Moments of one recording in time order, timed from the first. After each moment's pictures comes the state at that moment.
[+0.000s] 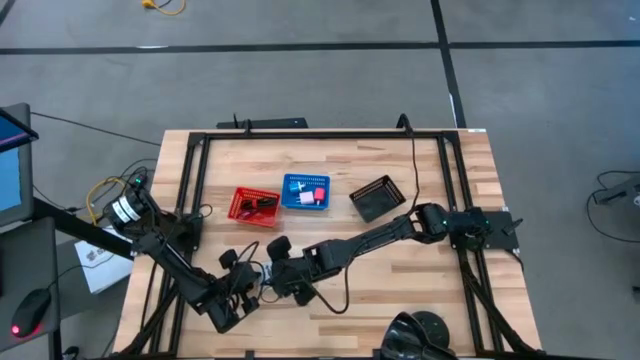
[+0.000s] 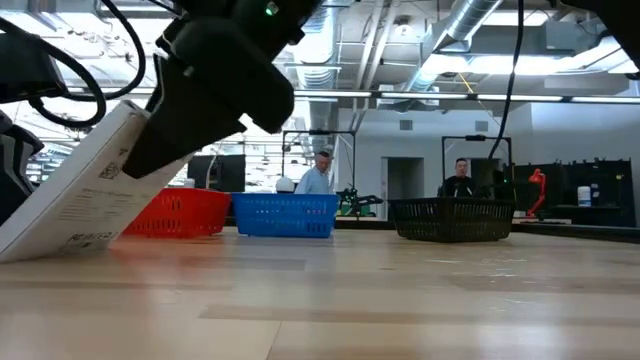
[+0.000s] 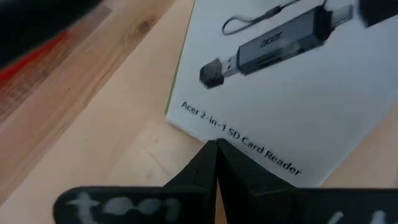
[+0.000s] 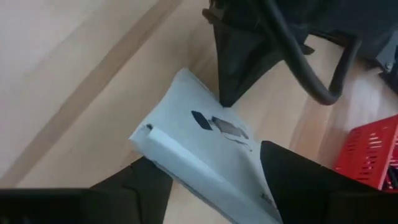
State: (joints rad) left arm -0.90 1.75 0.74 -0.46 -0.74 -1.39; right arm 0.31 2.40 2.02 -0.53 0.19 -0.50
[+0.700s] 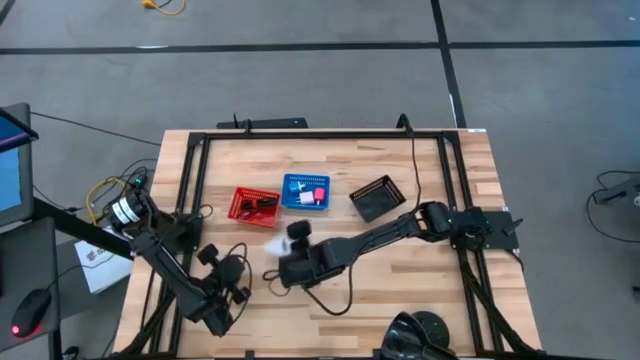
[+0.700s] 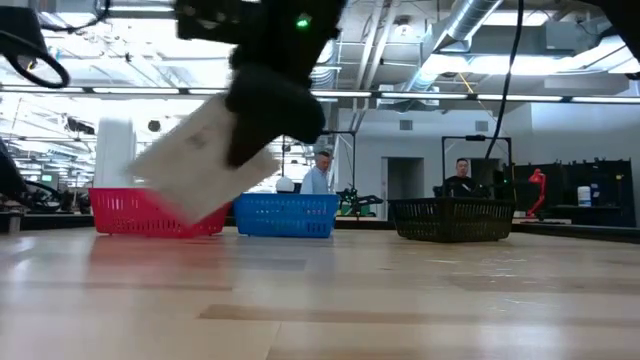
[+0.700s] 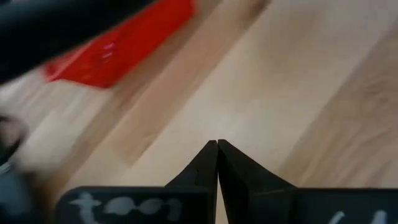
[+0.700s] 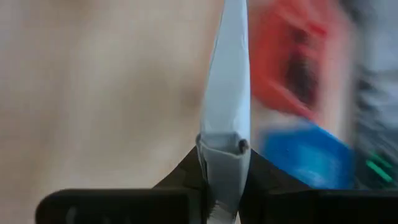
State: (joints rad) left arm -0.94 1.75 0.95 -1.16 -0.62 -1.72; right arm 0.32 2.34 2.02 -0.82 0.60 -0.21
